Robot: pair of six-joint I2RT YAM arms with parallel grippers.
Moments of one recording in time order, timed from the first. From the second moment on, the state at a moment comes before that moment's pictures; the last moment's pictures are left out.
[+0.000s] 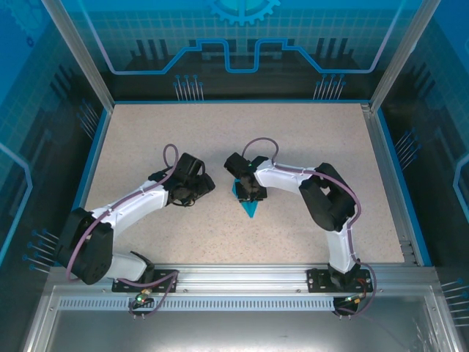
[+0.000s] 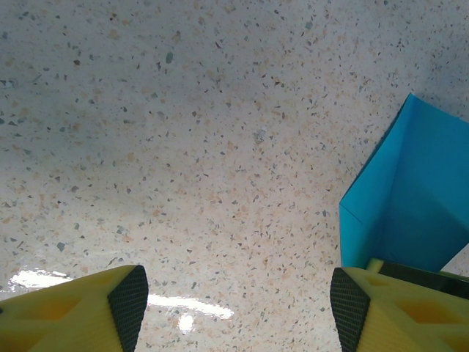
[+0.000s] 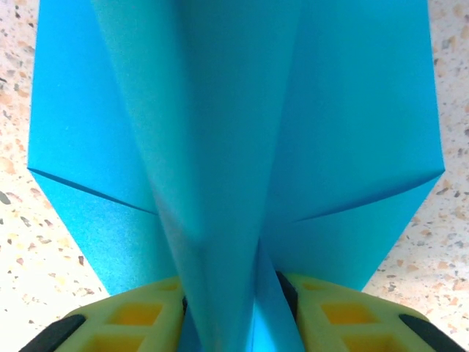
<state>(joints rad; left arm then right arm) -0.47 1.38 0.84 -0.53 -0.01 -1.03 0.77 2.02 1.38 -0.79 0.11 0.71</state>
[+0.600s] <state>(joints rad) -0.47 1.30 0.84 -0.53 -0.05 -0.97 0.77 1.80 1.35 -0.78 0.12 0.68</state>
